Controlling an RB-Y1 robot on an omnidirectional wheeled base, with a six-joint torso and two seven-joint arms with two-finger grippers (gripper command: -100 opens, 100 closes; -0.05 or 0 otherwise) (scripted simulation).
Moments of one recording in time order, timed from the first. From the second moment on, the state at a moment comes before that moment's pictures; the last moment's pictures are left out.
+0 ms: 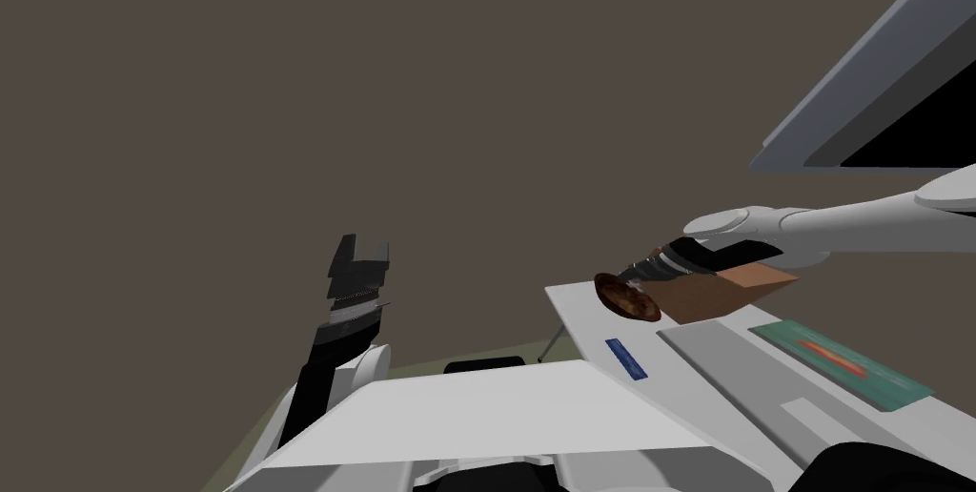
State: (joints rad) left arm 0.53 -0.04 0.06 -2.32 -0.04 -0.47 0.12; right arm 0.94 -2.30 0.07 -1.32 0.18 -0.69 -0.72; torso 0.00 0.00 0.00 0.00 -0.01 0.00
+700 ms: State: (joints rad) left arm 0.53 -0.04 0.06 -2.32 -0.04 -0.47 0.12; right arm 0.85 -2.45 0.07 -1.29 0.16 -0.79 -0.80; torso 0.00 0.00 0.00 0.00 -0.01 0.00
